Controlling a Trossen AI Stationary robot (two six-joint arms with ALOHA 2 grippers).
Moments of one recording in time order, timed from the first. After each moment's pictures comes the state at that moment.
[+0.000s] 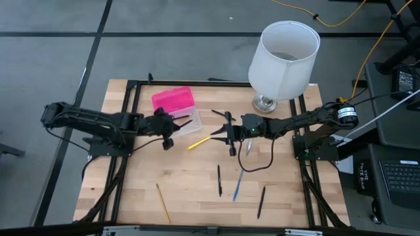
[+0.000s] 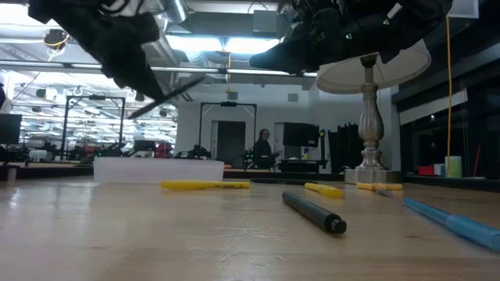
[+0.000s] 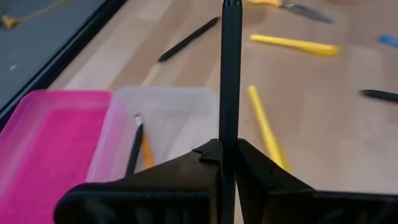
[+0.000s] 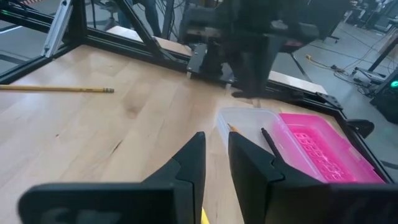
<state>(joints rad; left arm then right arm) 0.00 0.96 0.58 -0.35 -0.34 -0.25 -0.01 1.55 0.77 0.54 -0.07 -0.27</state>
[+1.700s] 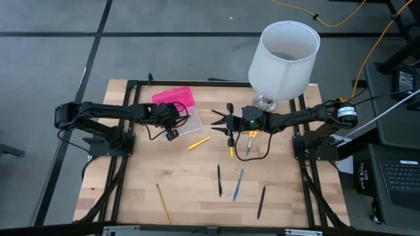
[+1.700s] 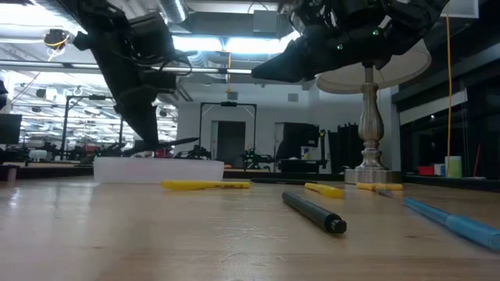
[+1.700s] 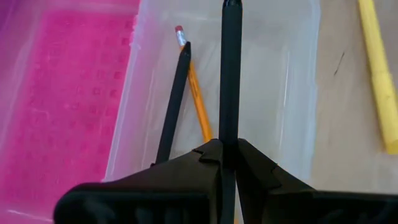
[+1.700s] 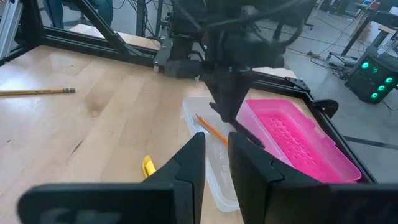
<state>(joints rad) 0.28 1.24 0.65 -0.47 -0.17 -0.16 -0.11 1.55 0.77 0.54 -0.07 -0.24</state>
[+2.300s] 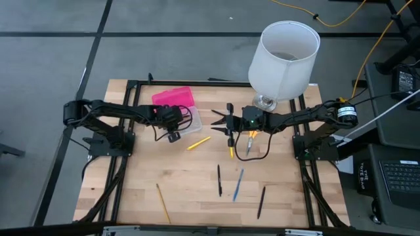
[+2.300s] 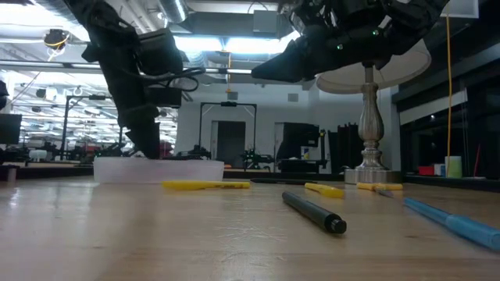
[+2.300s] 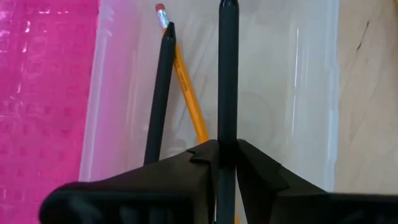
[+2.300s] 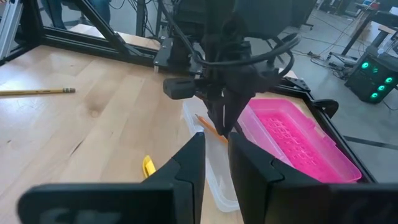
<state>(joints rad) 0.28 1.36 0.65 -0.41 -0.16 -0.11 -0.11 1.55 0.77 0.54 -0.07 -0.24</state>
